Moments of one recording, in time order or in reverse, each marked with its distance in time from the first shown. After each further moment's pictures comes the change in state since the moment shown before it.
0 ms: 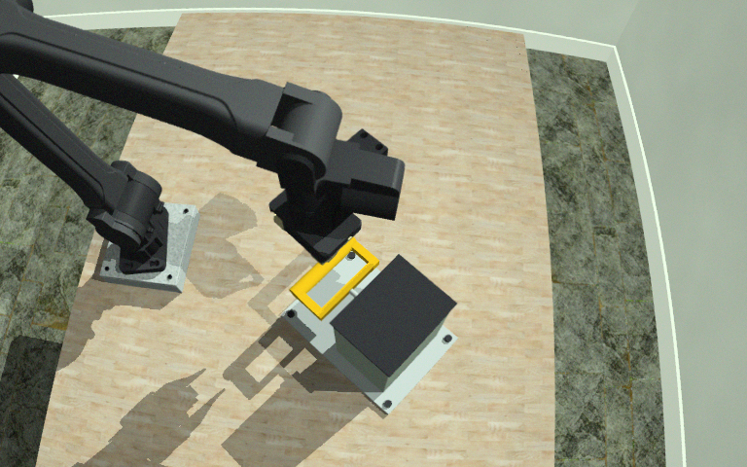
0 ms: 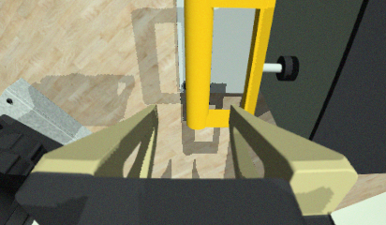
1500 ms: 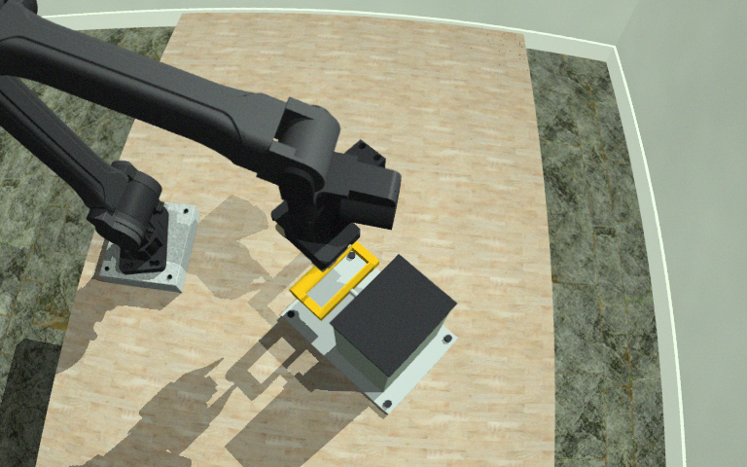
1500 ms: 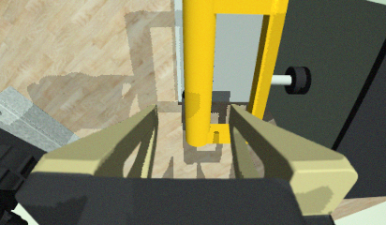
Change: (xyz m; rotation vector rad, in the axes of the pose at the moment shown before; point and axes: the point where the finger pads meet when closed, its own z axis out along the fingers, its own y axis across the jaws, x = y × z) arm 0.000 0.000 0.023 0.007 -0.004 0.000
